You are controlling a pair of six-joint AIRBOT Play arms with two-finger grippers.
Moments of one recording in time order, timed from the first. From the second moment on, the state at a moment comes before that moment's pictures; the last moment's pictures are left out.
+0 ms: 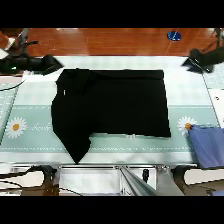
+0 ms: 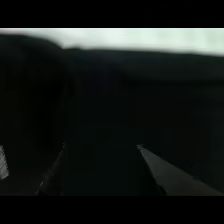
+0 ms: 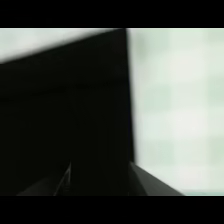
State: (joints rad) left arm 0.21 -1.46 1.35 0.87 -1.12 -1.23; right arm -0.32 -1.60 1.67 -1.15 1.37 1.53
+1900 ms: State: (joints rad) left arm 0.45 -1.28 0.55 0.89 -1.16 -1.16; right arm -0.49 -0.90 0.39 -1.08 1.24 1.46
